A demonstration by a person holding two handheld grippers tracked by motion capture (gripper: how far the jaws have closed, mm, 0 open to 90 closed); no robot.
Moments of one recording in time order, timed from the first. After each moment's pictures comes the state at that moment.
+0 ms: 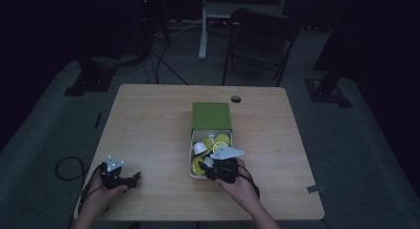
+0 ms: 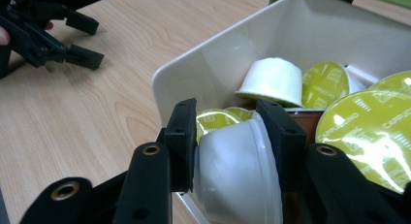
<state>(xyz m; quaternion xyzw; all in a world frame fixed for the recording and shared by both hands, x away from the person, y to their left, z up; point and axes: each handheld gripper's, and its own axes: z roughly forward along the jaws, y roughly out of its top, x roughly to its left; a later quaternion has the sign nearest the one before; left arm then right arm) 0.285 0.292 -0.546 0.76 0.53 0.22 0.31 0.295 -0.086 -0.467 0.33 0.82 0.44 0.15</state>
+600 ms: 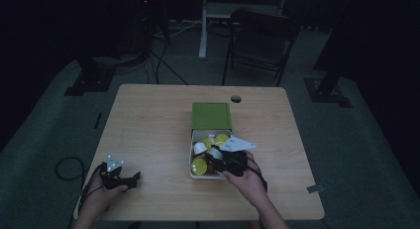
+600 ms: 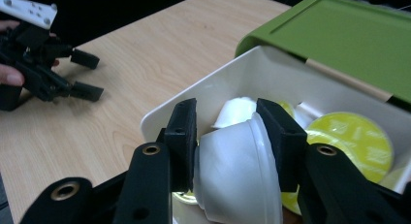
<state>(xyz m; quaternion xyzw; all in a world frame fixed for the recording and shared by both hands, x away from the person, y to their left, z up) 0.285 0.292 -0.546 0.76 0.53 0.22 0.31 0.300 -0.106 -0.433 0.33 0.80 0.47 0.16</state>
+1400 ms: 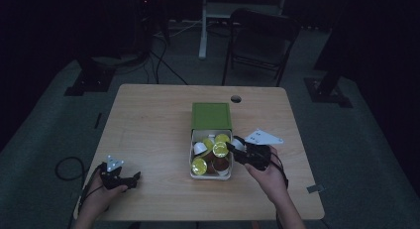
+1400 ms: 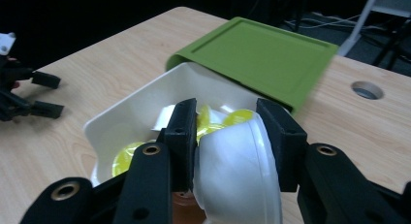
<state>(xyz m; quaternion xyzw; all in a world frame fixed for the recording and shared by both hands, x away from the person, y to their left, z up) 0.285 0.292 -0.546 0.76 0.53 0.22 0.31 0.304 -0.162 -0.412 0.37 0.77 0.48 0.21</state>
